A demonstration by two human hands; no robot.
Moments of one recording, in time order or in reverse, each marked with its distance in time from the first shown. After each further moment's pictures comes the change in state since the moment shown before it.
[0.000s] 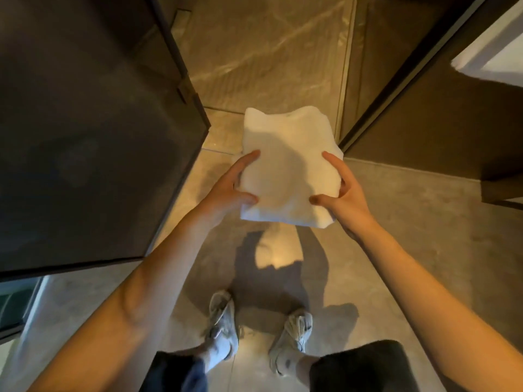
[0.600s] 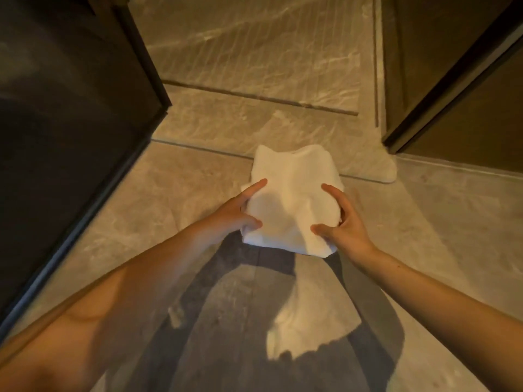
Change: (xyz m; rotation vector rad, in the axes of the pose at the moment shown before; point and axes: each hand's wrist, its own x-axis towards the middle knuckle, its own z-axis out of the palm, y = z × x) left_hand 0.317 -0.392 -0.024 0.062 -0.162 -0.075; right_hand 0.247 0.425 0.060 -0.123 0.027 -0.136
